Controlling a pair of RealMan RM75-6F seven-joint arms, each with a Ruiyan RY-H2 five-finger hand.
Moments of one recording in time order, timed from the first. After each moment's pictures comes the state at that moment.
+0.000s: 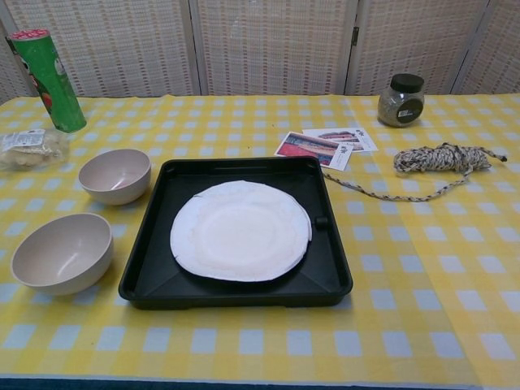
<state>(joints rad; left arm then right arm) -0.06 -1.19 0.12 -1.57 1.81 1.54 0.18 0.15 -1.06 -0.19 -1.68 -1.78 1.59 -0.01</state>
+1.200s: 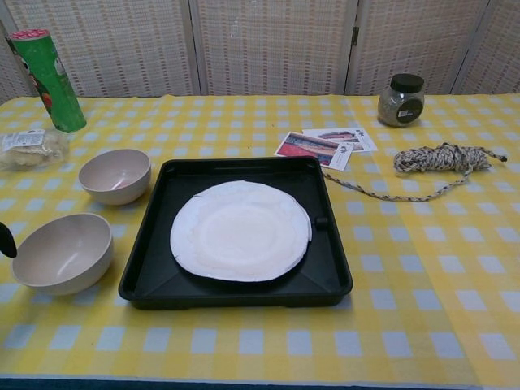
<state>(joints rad) -0.14 -1.49 0.08 -1.28 1.81 1.51 0.04 0.15 -1.08 -0.11 -1.69 -1.73 1.44 -0.06</state>
